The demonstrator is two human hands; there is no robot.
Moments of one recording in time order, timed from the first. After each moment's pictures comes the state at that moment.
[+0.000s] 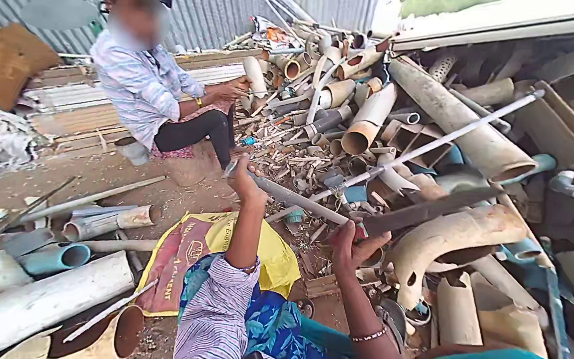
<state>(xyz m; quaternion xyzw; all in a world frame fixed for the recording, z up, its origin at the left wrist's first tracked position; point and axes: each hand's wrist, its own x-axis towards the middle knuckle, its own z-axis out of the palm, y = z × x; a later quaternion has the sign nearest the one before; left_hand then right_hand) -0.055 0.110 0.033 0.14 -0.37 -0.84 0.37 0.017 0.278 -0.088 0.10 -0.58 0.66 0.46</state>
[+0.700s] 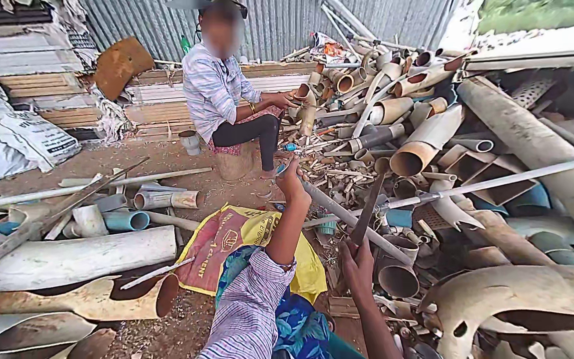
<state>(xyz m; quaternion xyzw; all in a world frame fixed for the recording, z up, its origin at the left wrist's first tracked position) -0.046 0.099 0.038 0.14 -0.33 -0.86 0.38 0.037 0.251 -0.099 0.11 -0.78 0.59 0.16</state>
